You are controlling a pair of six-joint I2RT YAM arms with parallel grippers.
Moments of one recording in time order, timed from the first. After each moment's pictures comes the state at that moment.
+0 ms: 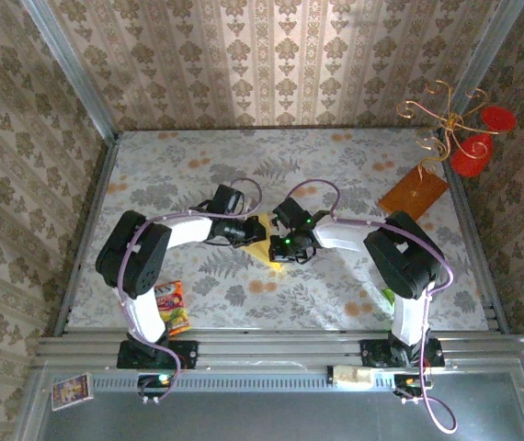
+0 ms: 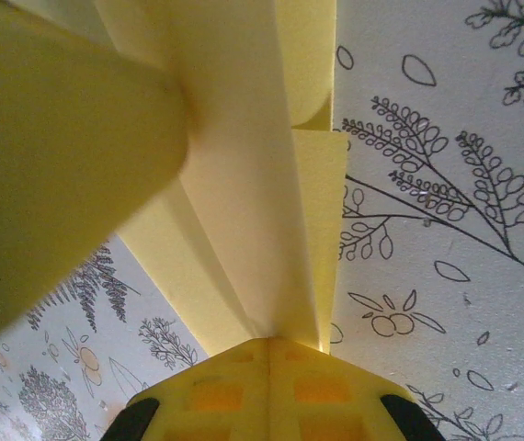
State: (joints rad) left arm -0.56 1.82 0.96 -0.13 0.58 -0.64; right arm 0.68 1.89 1.10 -0.38 -0.31 0.63
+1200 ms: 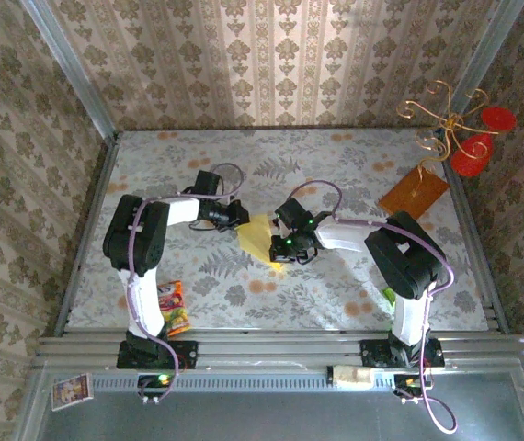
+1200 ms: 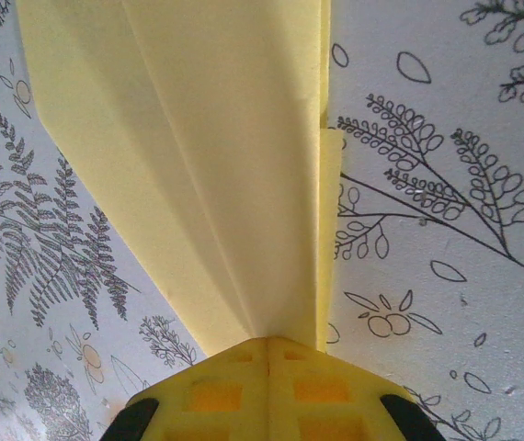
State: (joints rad) left arm -0.34 2.00 1.14 -0.19 0.66 -0.51; right arm 0.66 1.88 1.07 -0.35 -0.32 0.62
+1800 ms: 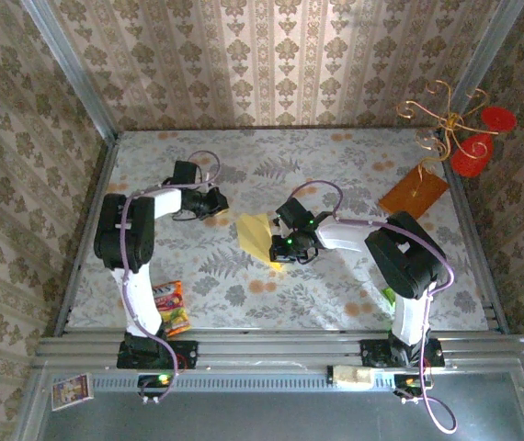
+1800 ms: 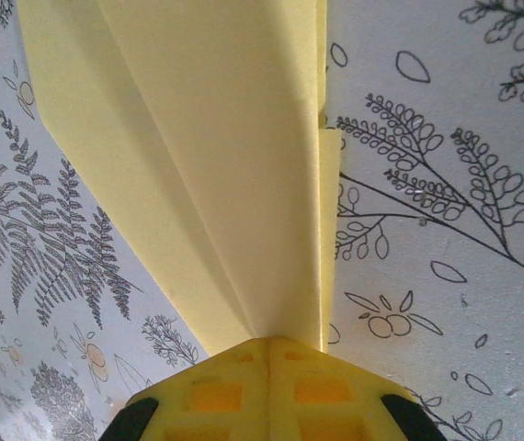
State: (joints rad) left arm -0.21 1.99 1.20 -0.23 0.57 -0.47; right arm 0.66 1.88 1.07 -0.34 -0.34 0.63
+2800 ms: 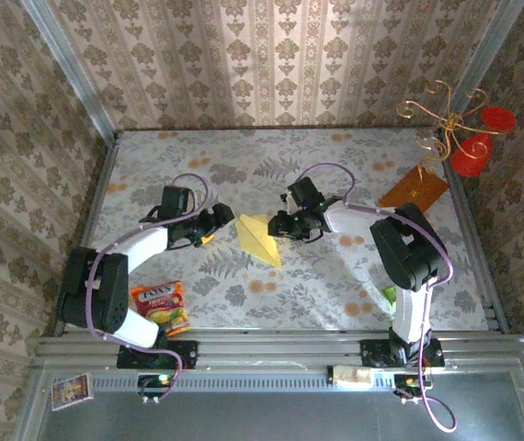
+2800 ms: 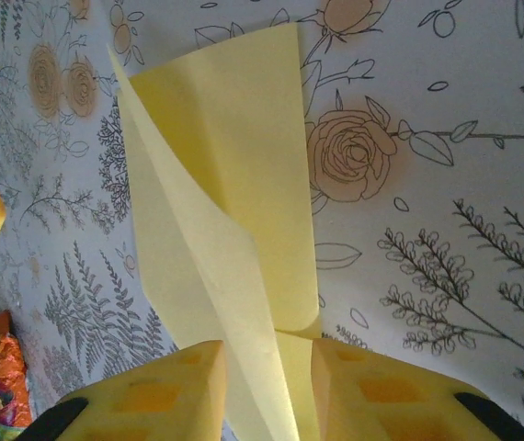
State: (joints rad) left arm -0.27 1.50 0.76 -0.15 0.51 -0.73; right arm 0.53 1.92 1.16 -0.25 -0.43 0.63
